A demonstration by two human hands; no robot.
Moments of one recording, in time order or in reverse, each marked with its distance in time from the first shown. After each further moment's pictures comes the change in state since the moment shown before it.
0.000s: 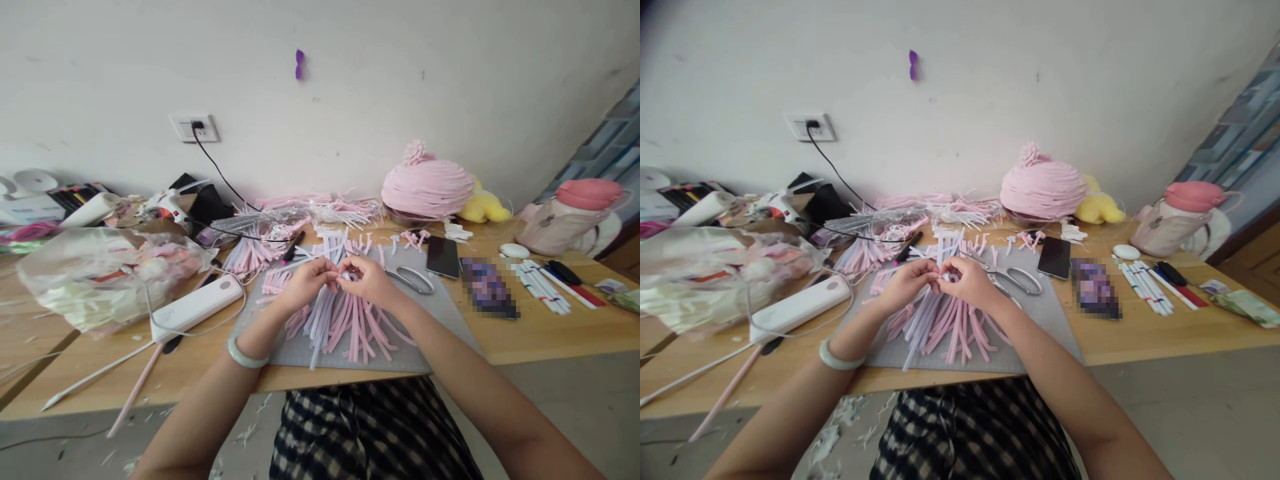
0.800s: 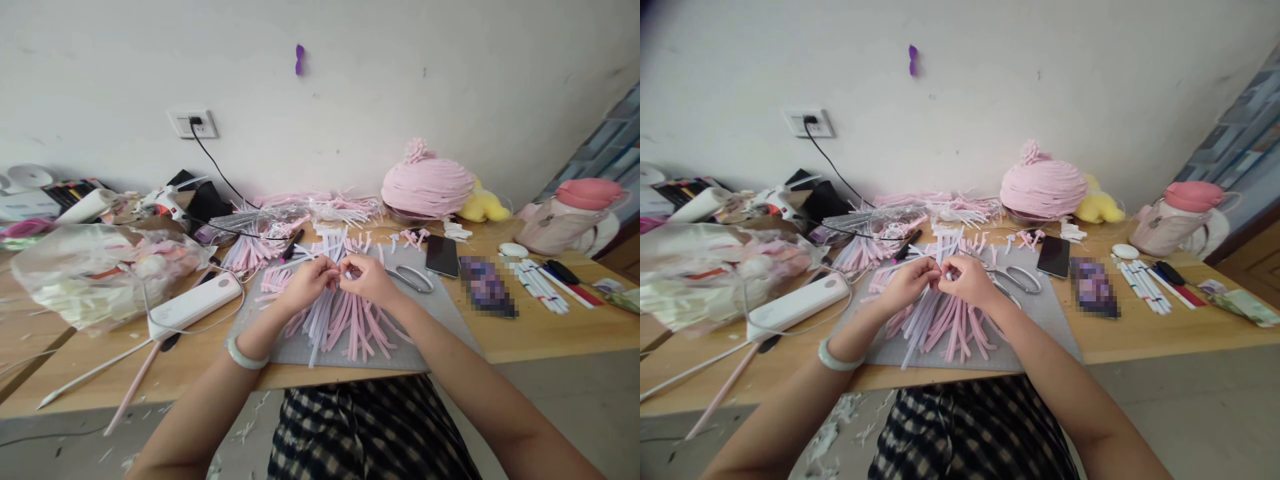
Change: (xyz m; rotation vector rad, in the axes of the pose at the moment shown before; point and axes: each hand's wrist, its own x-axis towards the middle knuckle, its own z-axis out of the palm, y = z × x) left_hand -0.001 0.000 0.004 0.167 0.038 0.062; right_hand 0.001 -0.007 -0.001 -0.087 0.042 -0.002
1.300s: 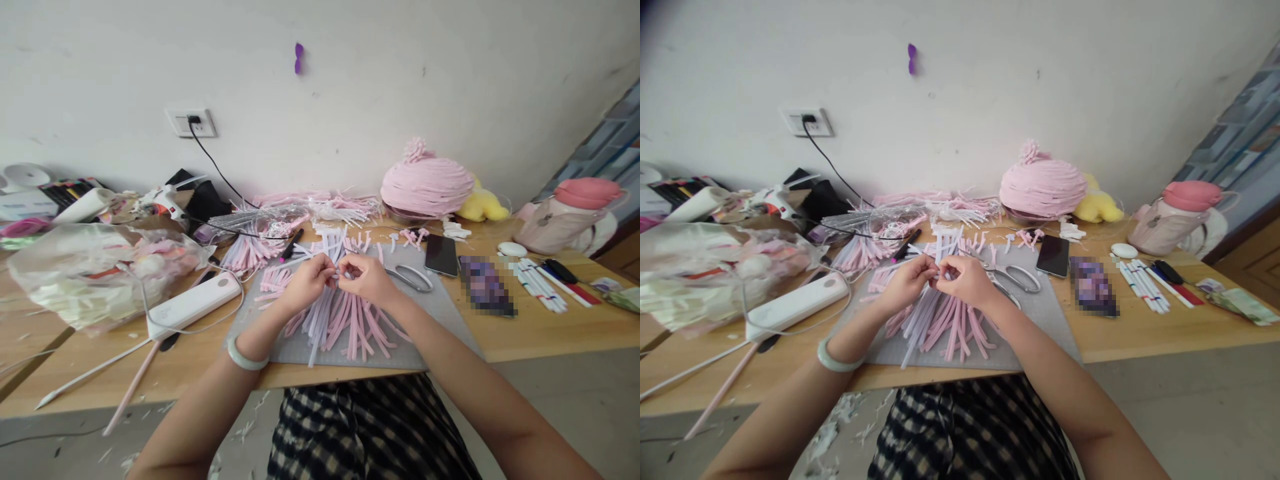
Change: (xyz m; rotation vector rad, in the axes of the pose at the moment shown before) left_hand 0.000 0.001 0.001 0.086 0.053 0.045; right_hand -0.002 -0.001 0.001 0.052 -0.009 0.023
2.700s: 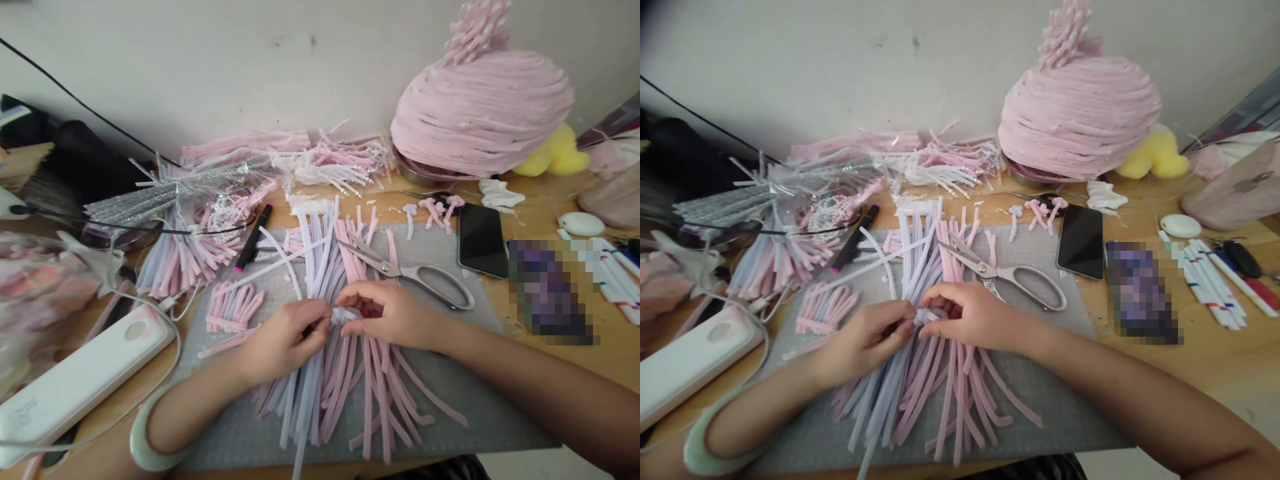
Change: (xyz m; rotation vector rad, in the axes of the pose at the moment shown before) left_hand 0.019 -0.035 -0.005 0.237 -0.521 -0.046; right_hand 0.010 0.050 -0.024 0.319 -0.398 0.343
